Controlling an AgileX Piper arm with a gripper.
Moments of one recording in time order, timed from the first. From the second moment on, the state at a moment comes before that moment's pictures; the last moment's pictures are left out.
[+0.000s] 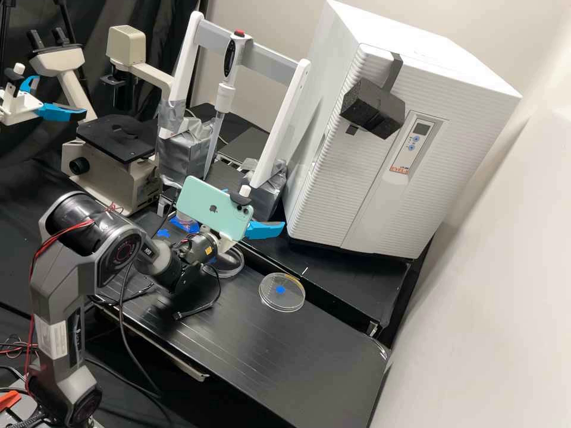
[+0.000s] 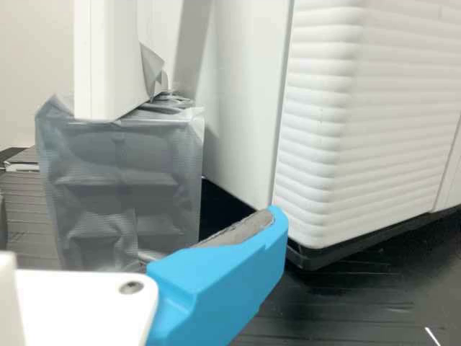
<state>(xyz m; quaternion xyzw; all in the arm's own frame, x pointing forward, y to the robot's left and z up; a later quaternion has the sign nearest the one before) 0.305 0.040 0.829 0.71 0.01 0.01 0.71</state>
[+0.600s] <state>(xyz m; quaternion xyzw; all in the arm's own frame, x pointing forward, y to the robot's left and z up) 0.272 0.017 0.851 0.70 -0.03 0.02 0.71</state>
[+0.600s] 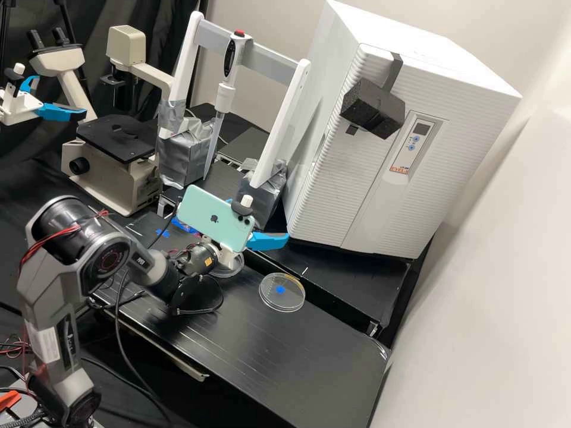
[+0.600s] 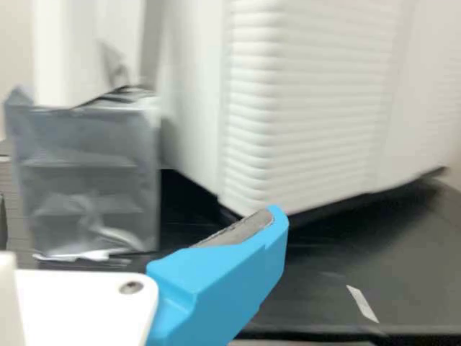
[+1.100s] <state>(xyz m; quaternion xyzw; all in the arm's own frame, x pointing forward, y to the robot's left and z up) 0.215 -0.031 0.887 0.71 -0.11 0.01 0.70</state>
